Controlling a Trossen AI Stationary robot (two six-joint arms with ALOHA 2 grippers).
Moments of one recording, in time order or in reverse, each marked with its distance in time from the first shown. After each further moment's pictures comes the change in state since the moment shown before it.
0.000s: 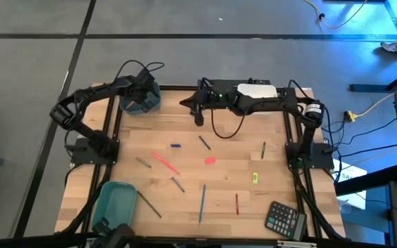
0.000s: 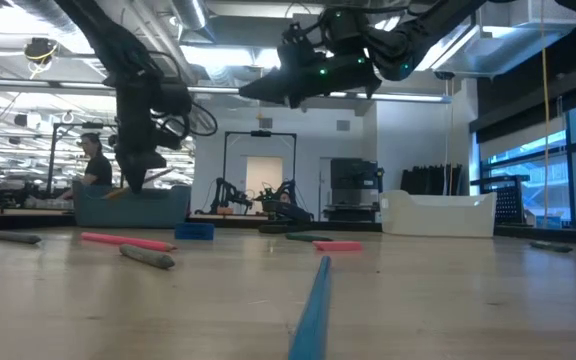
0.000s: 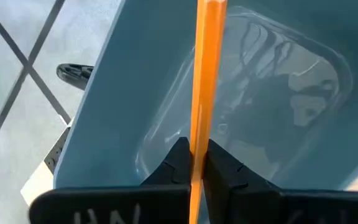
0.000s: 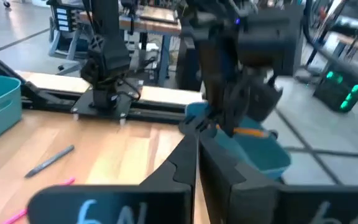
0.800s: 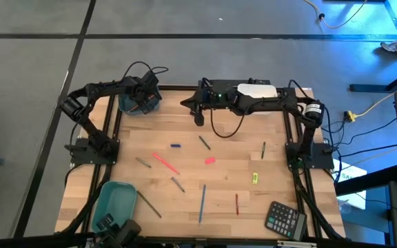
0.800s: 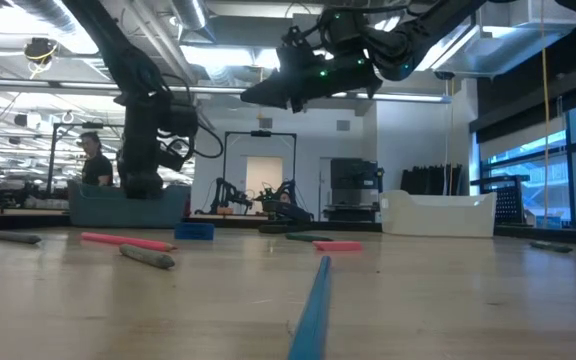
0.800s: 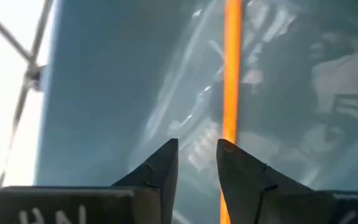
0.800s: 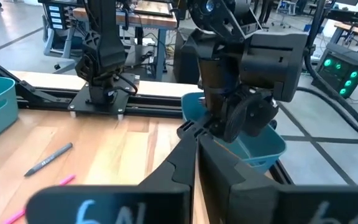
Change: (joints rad) left arm 0.001 0.137 0.020 0.018 -0.062 0.076; right arm -0.004 0.000 0.000 -0.053 0.017 0.046
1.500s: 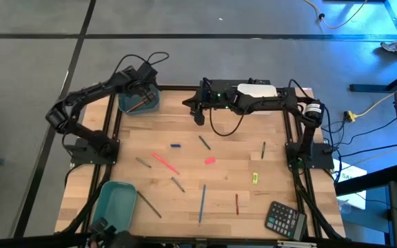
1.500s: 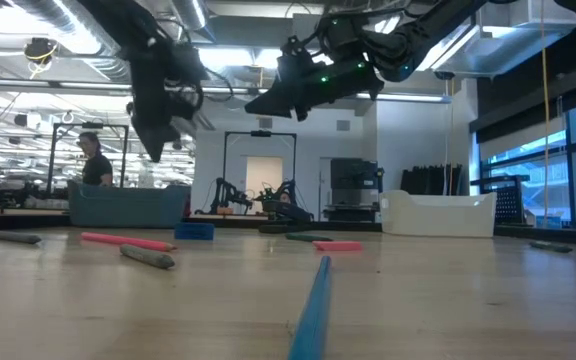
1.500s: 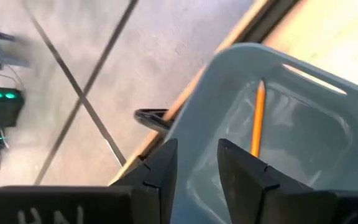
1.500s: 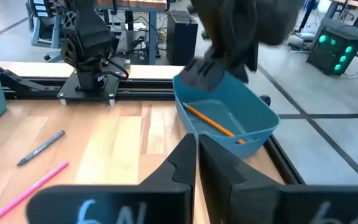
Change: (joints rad) left arm -0.089 -0.212 0.133 -0.100 -0.094 -0.039; right arm -0.009 0.001 0.000 -0.065 0.036 0.031
